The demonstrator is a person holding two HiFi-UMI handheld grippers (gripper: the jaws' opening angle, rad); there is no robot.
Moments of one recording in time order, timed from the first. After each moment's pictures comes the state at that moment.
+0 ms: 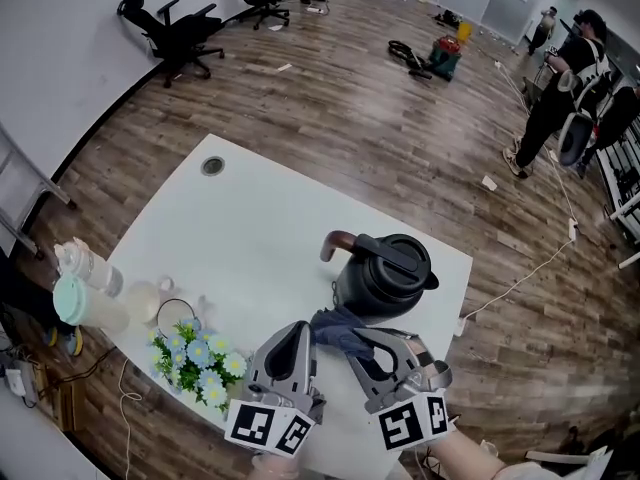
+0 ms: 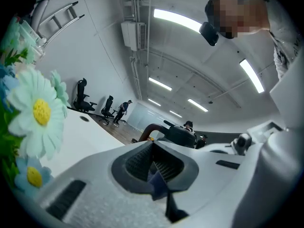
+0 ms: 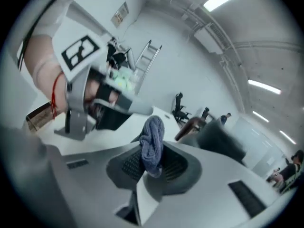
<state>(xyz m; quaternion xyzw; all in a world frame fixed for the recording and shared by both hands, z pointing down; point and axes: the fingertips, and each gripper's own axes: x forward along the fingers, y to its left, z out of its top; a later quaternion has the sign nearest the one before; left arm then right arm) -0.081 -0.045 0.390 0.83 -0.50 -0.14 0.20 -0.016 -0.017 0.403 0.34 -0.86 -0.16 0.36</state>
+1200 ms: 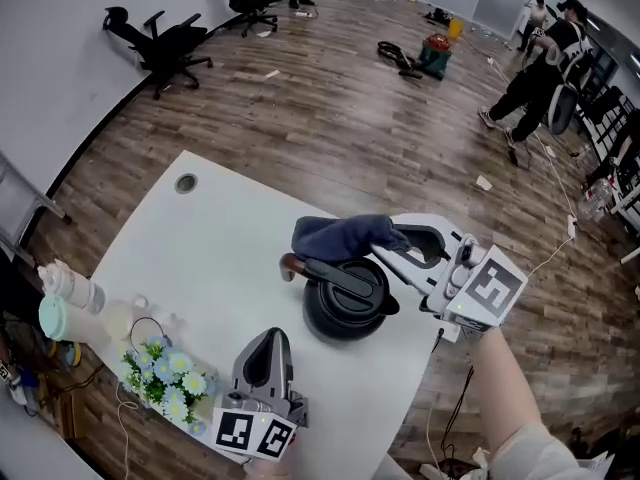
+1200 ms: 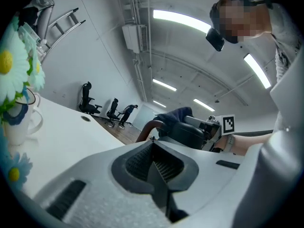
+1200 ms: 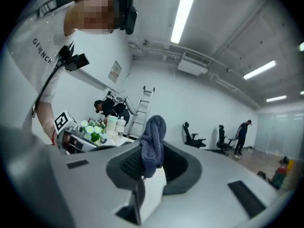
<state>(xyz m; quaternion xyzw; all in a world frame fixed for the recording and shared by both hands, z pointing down) -0.050 -0.069 0.397 0.81 -0.53 -0.14 0.20 0.081 -0.160 0.277 0.24 -0.96 -0.10 0.09</state>
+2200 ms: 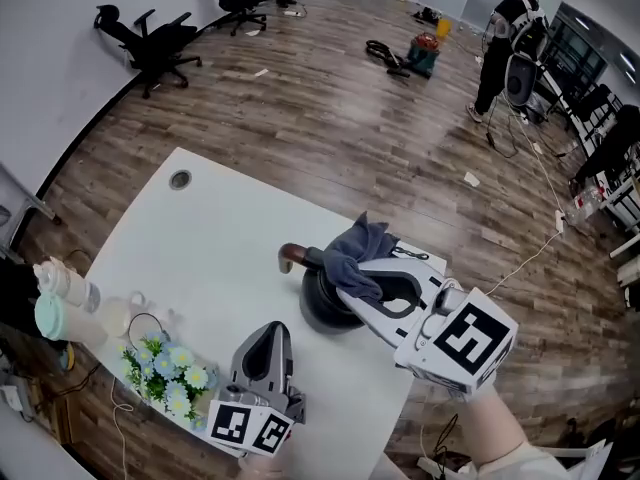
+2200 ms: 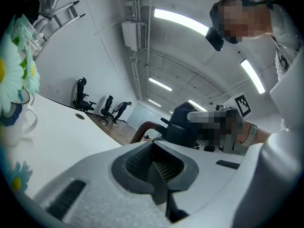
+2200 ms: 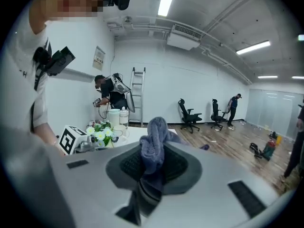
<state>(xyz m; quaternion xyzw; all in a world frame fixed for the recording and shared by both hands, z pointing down) -0.049 -0.062 0.388 0.83 -0.50 -0.14 0.21 0.030 -0.092 0.287 0.29 -0.94 0.02 0.20</state>
